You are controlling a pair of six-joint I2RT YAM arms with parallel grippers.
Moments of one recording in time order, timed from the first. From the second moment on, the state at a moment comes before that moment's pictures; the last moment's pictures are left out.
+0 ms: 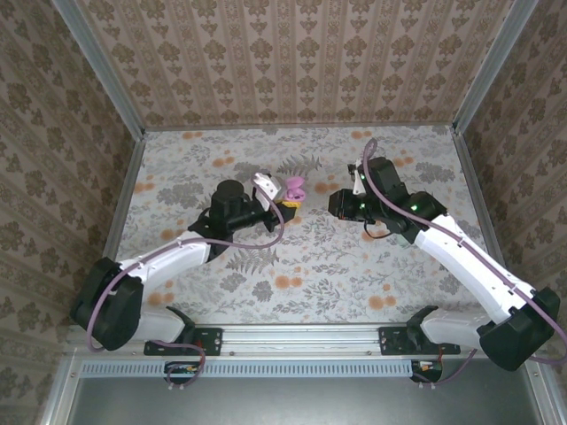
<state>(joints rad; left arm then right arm) -0.67 1.34 0.74 0.37 0.48 0.07 0.53 1.20 1.17 -0.71 -0.14 0.63</state>
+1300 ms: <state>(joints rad) -0.70 1.39 0.86 0.25 0.63 0.11 0.53 1.26 1.22 -0.60 -0.20 0.63</state>
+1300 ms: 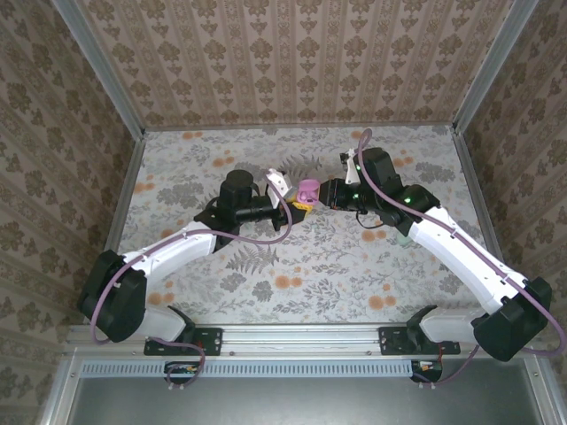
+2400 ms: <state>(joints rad) -0.70 1.39 0.86 0.24 0.65 0.11 0.57 1.33 1.24 -0.59 -0.18 0.58</state>
